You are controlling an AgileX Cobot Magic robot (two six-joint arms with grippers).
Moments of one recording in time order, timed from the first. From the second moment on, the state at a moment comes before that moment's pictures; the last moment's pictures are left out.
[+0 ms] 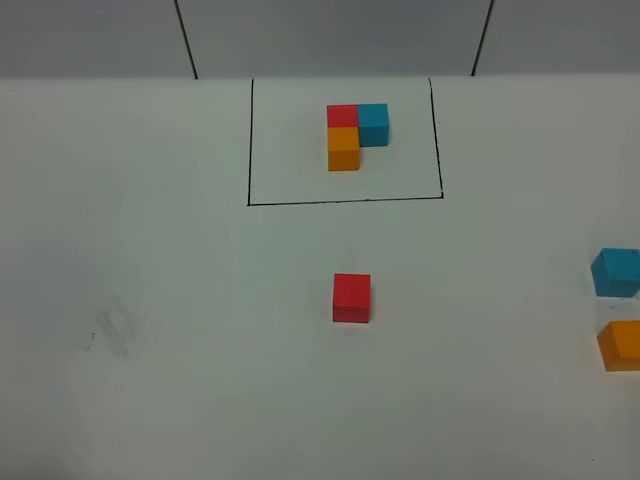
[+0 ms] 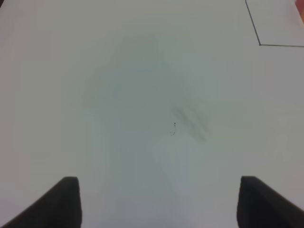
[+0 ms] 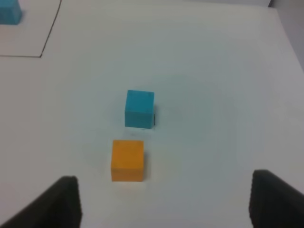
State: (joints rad) left arm -0.05 -0.01 -0.51 0.06 1.08 -0.10; right arm 0.17 -0.01 -0.50 -0.19 1.07 0.11
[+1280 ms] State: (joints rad) left arm -0.05 -0.01 -0.50 0.06 1.08 -0.10; right arm 0.17 0.48 -0.60 -0.22 1.08 0.28
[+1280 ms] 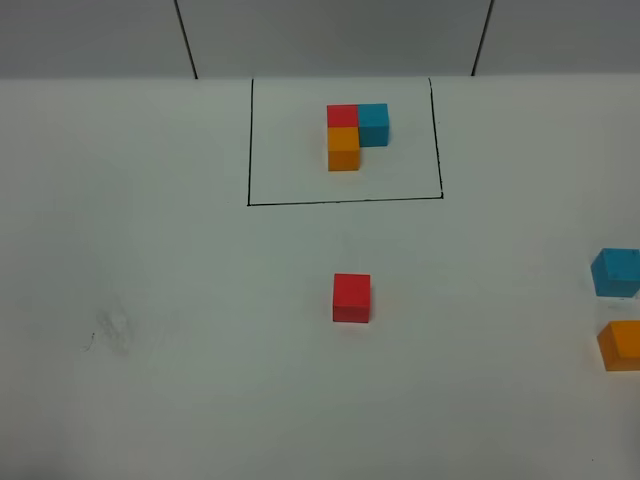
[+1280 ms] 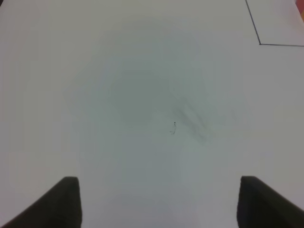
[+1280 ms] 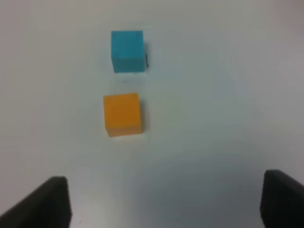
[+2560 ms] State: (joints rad) left arm -0.05 -0.01 -0.50 0.06 1.08 -0.10; right arm 0.05 1.40 -0.54 -0.16 0.49 0.22
